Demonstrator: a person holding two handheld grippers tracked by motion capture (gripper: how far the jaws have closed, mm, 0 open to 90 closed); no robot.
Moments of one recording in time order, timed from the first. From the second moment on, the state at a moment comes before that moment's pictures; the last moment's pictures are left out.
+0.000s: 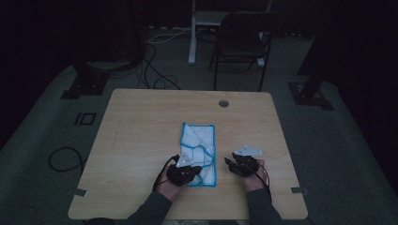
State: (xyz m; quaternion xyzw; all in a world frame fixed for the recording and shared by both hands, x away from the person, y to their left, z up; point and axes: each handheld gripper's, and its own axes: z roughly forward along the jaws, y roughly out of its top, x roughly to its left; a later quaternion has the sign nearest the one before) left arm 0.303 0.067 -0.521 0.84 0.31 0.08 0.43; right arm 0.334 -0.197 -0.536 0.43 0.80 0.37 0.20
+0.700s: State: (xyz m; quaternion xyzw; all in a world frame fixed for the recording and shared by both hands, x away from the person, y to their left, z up) left arm 0.299 0.094 -0.518 0.82 0.33 0.11 0.45; right arm 0.334 -0.196 -0.533 0.43 0.80 0.38 0.20
